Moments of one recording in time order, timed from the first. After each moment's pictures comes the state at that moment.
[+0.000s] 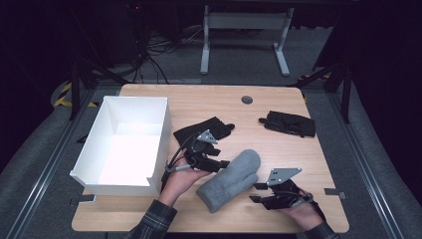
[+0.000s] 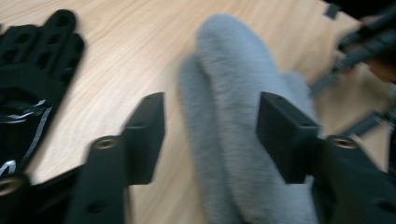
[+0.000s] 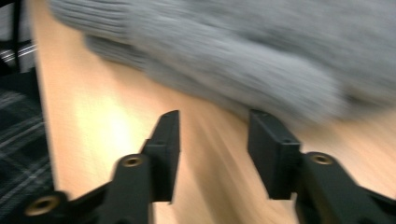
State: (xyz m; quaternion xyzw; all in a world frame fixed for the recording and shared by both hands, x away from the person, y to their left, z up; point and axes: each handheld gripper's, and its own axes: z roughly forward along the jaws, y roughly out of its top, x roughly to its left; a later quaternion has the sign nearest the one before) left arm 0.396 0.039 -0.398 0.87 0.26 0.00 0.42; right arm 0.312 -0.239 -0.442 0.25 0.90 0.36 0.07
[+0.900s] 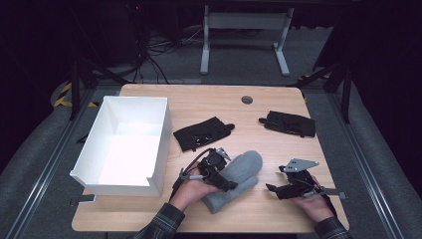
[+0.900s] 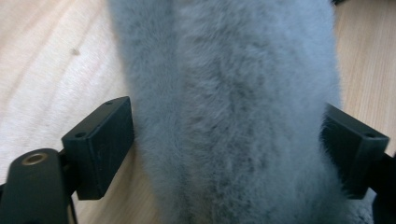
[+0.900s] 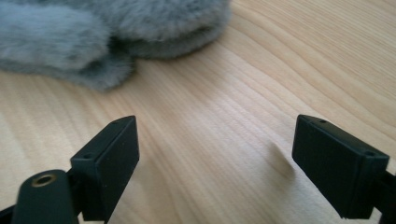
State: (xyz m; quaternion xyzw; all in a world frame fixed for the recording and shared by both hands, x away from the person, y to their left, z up) left arm 0.394 0.004 -0.450 0.91 0.24 -0.07 0.33; right arm 0.341 -0.293 -0.461 0.34 0.86 0.34 0.16
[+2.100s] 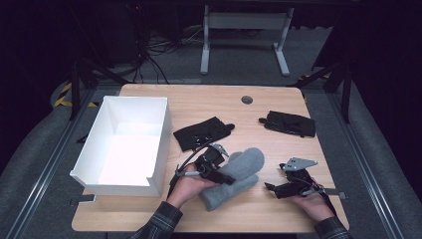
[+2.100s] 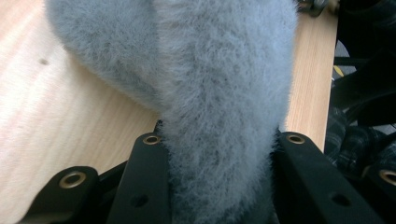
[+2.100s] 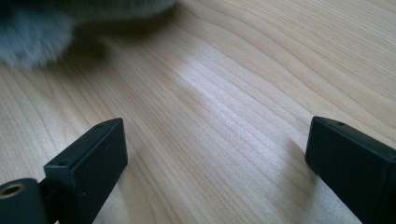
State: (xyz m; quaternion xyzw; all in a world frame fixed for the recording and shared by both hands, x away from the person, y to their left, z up) left arm 0.393 0.017 -0.418 0.90 0.23 -0.12 0.36; right arm 0.349 -0.294 -0.471 0.35 0.85 0.36 0.16
